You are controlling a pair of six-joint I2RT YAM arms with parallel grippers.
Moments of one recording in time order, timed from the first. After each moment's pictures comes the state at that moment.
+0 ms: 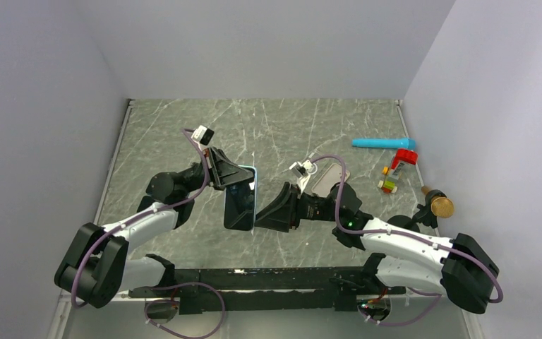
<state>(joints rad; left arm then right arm) -0.45 1.23 0.48 1.40 0.84 -1.73 0.91 1.04 0.46 0.79 -0.63 0.90</state>
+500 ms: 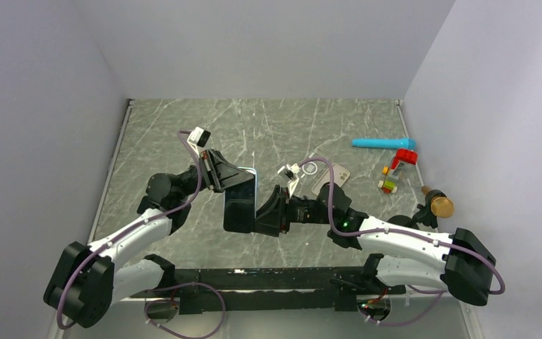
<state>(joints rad) -0.47 1.10 0.48 1.21 0.79 -1.63 1.01 1.07 0.54 0.65 -0.55 0.80</state>
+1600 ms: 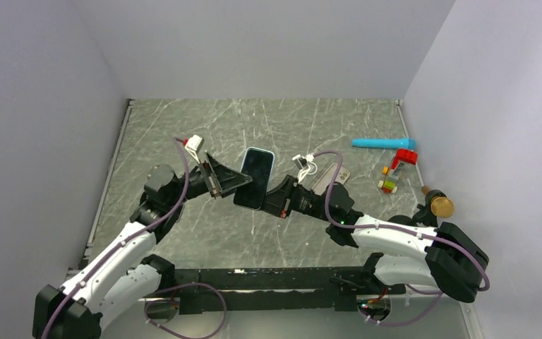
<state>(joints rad) -0.47 0.86 0.54 0.39 0.67 -1.24 0.93 1.16 0.47 0.91 -0.37 1.01</state>
